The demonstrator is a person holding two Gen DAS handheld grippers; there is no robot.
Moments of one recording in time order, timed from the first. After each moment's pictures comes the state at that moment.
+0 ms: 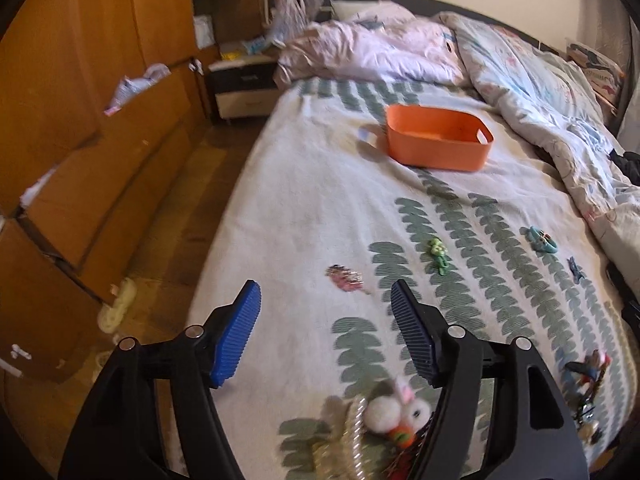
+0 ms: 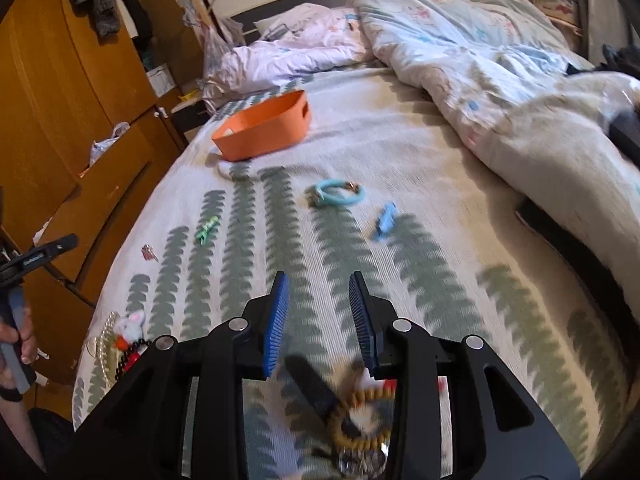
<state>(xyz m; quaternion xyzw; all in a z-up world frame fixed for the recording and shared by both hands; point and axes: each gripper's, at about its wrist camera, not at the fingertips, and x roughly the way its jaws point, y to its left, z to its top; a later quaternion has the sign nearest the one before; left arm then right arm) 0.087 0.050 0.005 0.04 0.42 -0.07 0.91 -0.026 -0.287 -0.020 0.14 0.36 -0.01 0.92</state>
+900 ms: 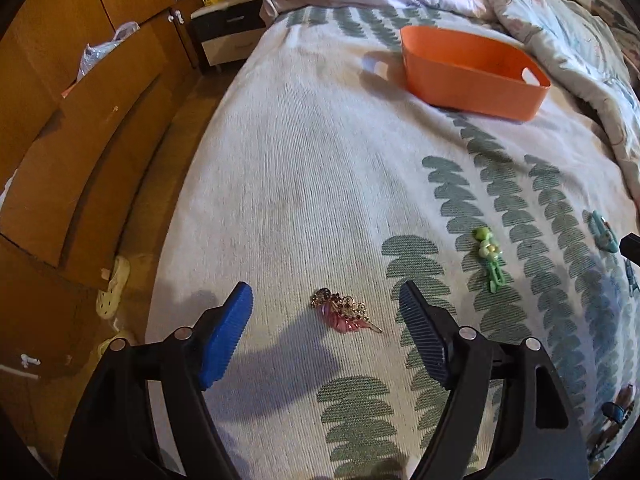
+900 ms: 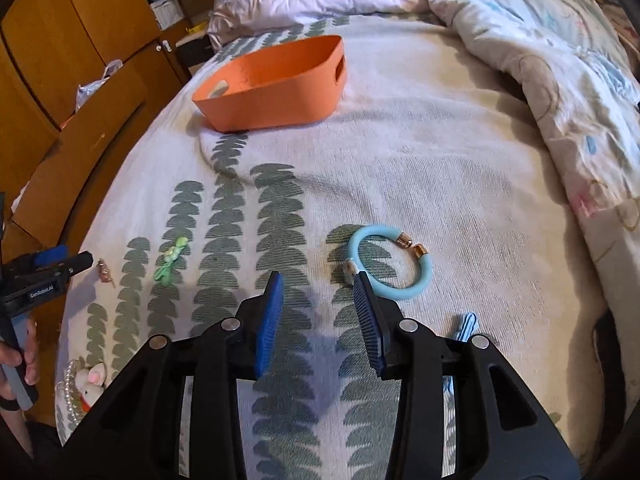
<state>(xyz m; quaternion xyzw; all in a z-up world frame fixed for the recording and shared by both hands) 0.173 0.024 -0.061 0.08 0.52 -0.05 0.85 0.144 -0.280 -0.063 0.08 0.48 0.02 0.88</state>
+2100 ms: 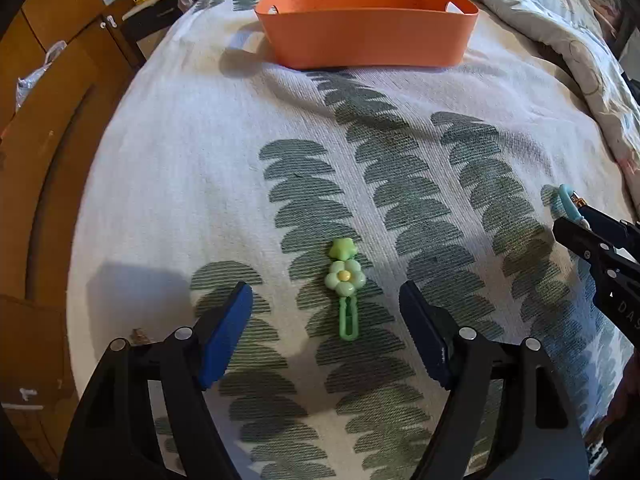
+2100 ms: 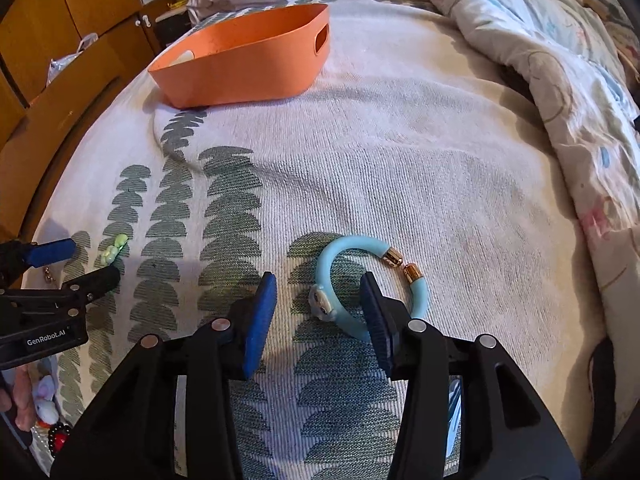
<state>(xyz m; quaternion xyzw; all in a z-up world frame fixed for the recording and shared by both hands) 0.196 -0.091 -0.096 0.10 0.56 -0.12 0.81 0.176 -0.278 -0.097 0.04 0.50 -0.01 0.87</state>
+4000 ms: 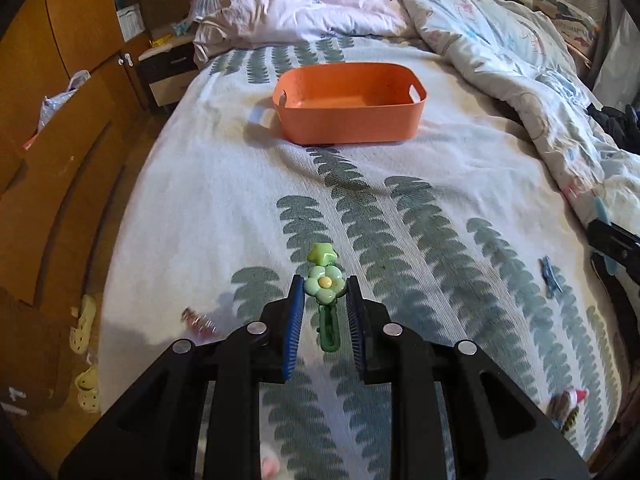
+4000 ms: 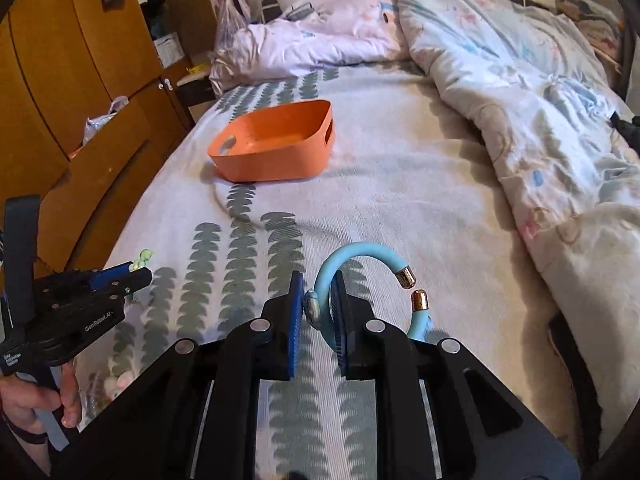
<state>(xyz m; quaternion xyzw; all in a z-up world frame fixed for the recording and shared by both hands) 0.130 -0.073 -0.012 0.08 0.47 -0.13 0.87 0.080 -0.281 0.019 0.09 0.40 0.00 0.91</state>
